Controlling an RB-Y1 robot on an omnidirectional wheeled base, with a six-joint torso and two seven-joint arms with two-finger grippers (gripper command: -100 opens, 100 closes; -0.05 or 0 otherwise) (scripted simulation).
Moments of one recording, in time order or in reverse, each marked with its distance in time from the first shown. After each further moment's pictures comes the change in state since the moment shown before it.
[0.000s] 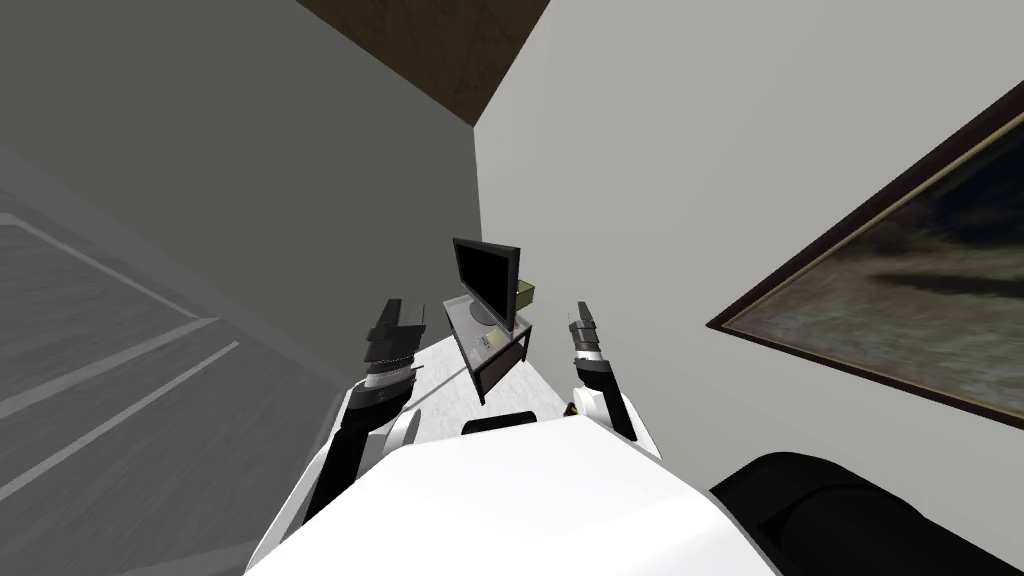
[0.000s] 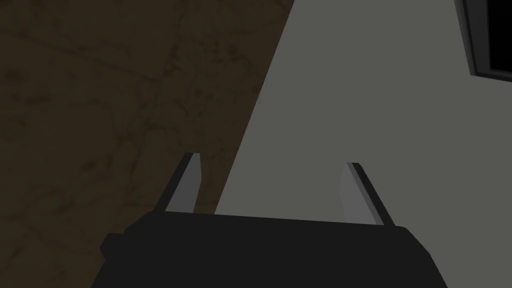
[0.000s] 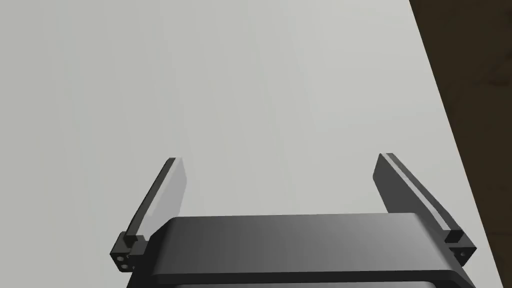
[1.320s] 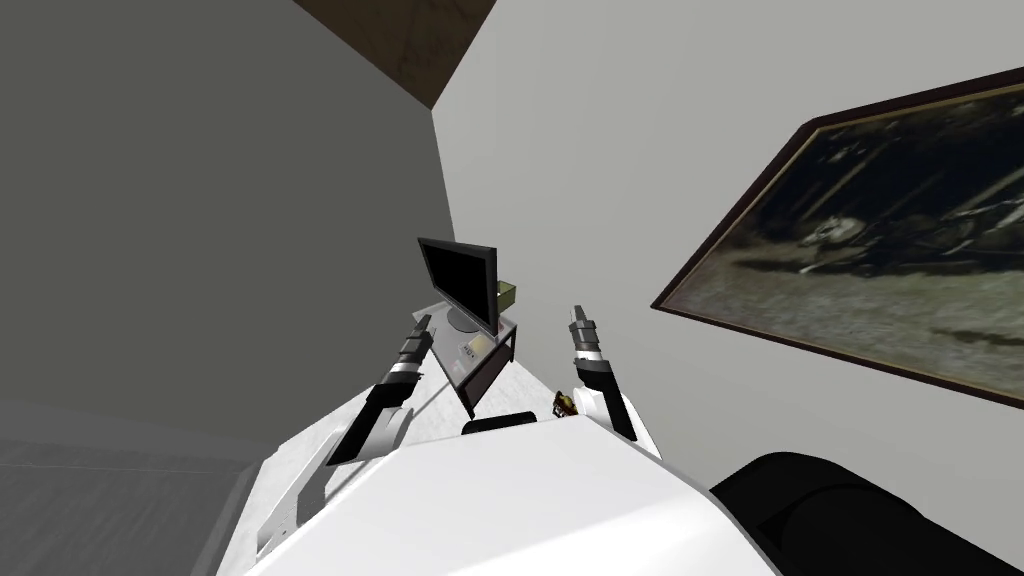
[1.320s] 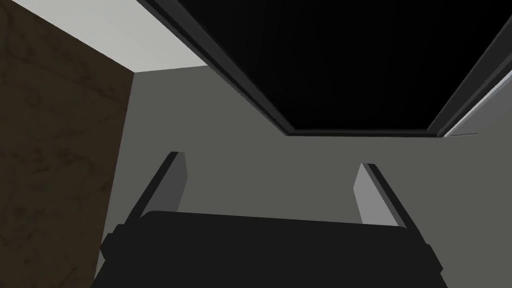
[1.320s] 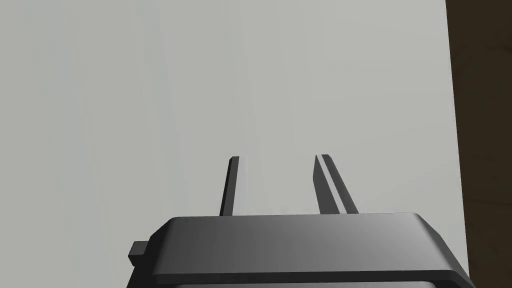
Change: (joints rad) left arm -0.093 0.204 0.061 0.264 0.118 0.315 -0.079; right arm 0.000 0.000 0.000 0.000 0.000 0.000 0.000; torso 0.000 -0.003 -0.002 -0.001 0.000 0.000
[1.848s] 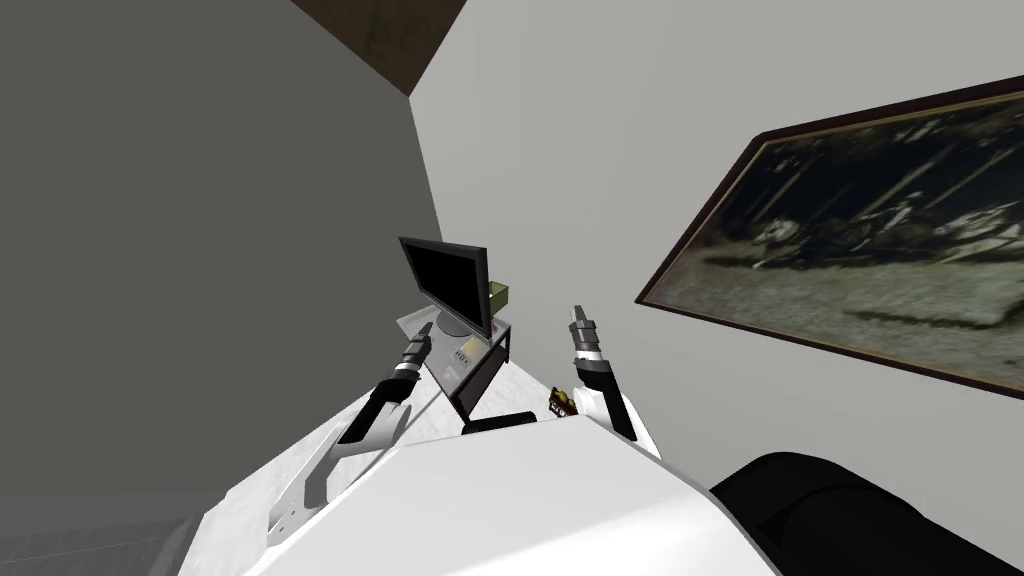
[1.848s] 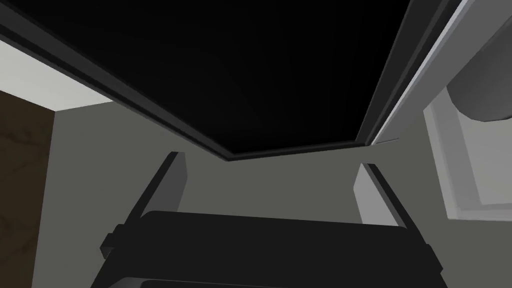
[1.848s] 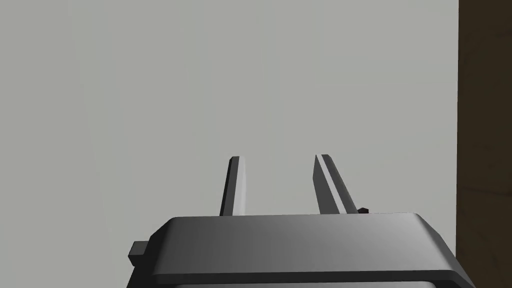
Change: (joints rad) left arm -0.047 0.039 0.026 0.113 0.051 0.157 -0.036; right arm 0.000 0.000 0.000 0.000 0.000 0.000 0.000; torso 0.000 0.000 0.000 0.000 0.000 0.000
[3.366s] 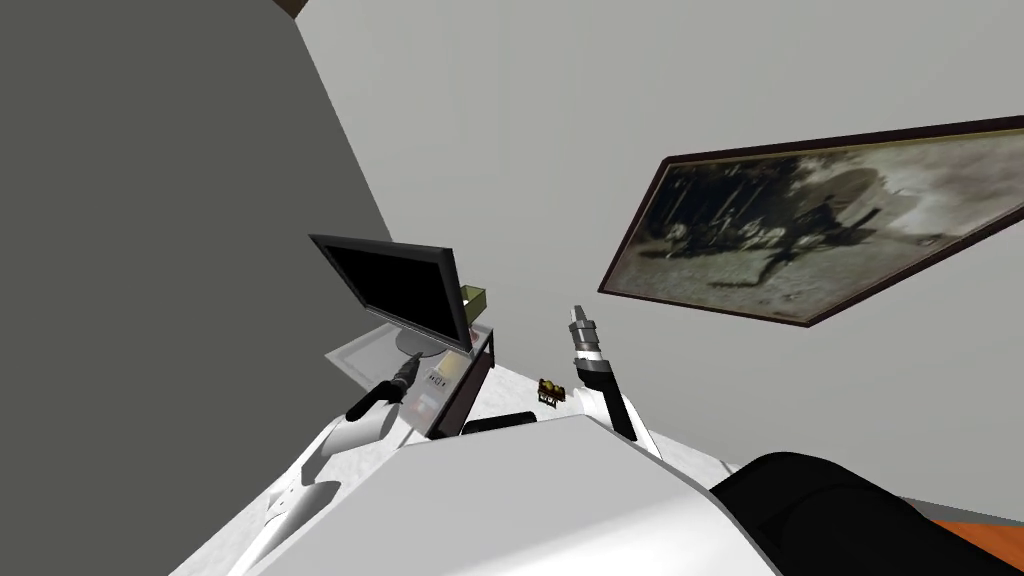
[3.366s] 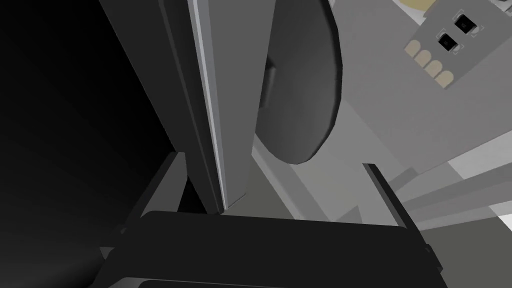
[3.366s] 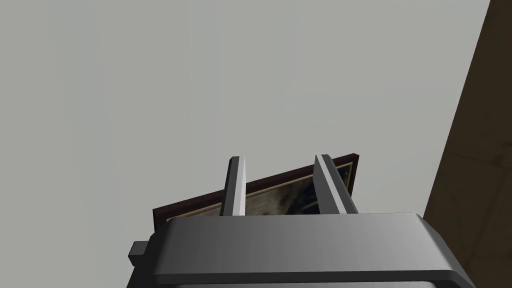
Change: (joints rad) left arm -0.100 0.090 0.083 0.323 0.161 0.441 -0.102; right arm 0.000 0.000 0.000 0.000 0.000 0.000 0.000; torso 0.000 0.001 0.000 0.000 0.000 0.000
